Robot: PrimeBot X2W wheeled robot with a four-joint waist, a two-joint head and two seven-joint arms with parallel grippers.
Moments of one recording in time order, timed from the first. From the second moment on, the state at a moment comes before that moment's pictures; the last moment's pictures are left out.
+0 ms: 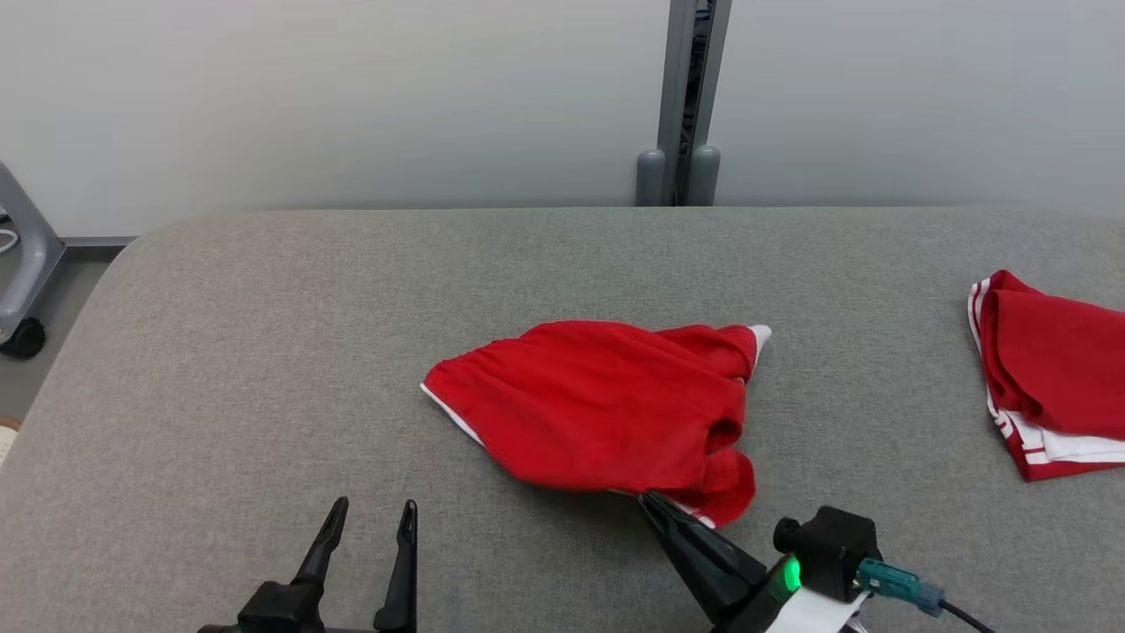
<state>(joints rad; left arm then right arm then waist) 0.10 0.05 -0.18 0.19 -0.21 0.01 -0.26 -0.24 -0.27 0.83 0.18 0.65 0.13 -0.26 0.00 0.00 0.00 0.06</state>
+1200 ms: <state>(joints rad) 0.03 0.05 -0.25 0.20 -0.20 0.00 -0.26 -0.55 -0.37 0.53 0.71 0.55 0.13 -0.26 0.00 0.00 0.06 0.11</state>
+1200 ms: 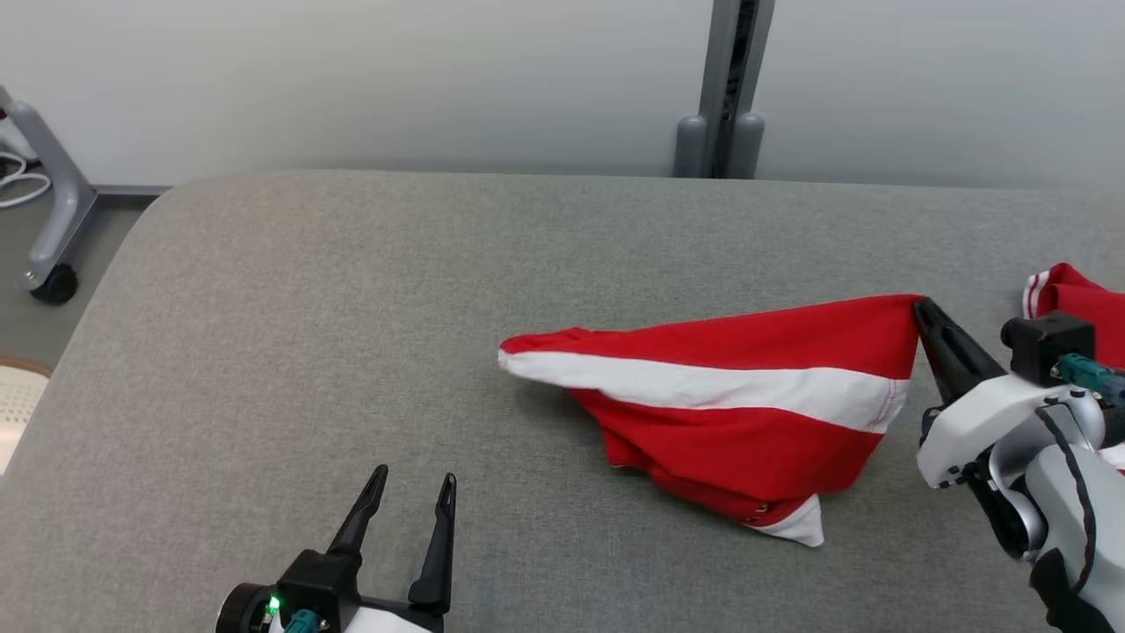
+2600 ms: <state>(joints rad) 0.02 0.05 -0.20 0.19 -0.25 0.03 -0.26 -0.14 -0.22 0.35 0.24 0.33 0.13 -0.26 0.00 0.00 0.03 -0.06</state>
